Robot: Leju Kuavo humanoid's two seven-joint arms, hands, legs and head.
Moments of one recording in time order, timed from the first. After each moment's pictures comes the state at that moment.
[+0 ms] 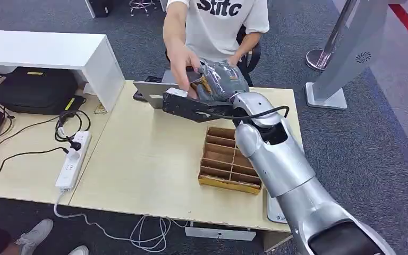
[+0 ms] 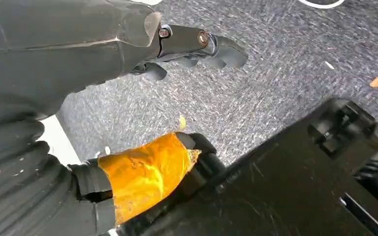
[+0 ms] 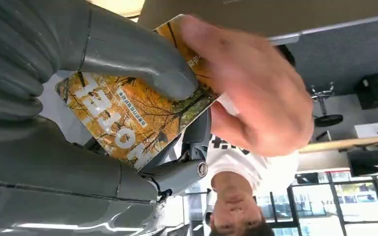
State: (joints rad) left arm -0.15 -0.22 0.73 -0.23 -1.53 -0.02 0.13; right arm -0.98 0.35 0.59 -0.88 1.05 0.12 0.12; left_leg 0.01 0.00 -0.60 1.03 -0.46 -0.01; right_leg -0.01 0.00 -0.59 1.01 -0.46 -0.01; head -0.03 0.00
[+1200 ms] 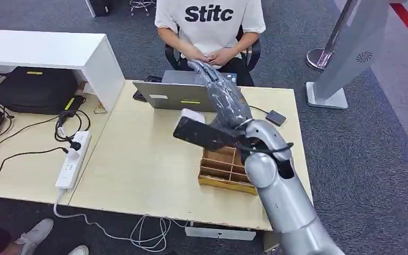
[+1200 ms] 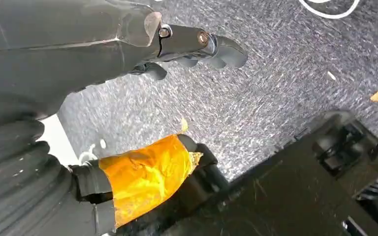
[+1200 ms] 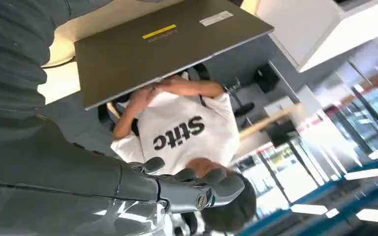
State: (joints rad) left arm -0.13 -0.21 0.75 -0.23 -1.47 0.04 0.12; right arm -0.60 0.32 0.50 -1.32 0.92 0.08 -0.11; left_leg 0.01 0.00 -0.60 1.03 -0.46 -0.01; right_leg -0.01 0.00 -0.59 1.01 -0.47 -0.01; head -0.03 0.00
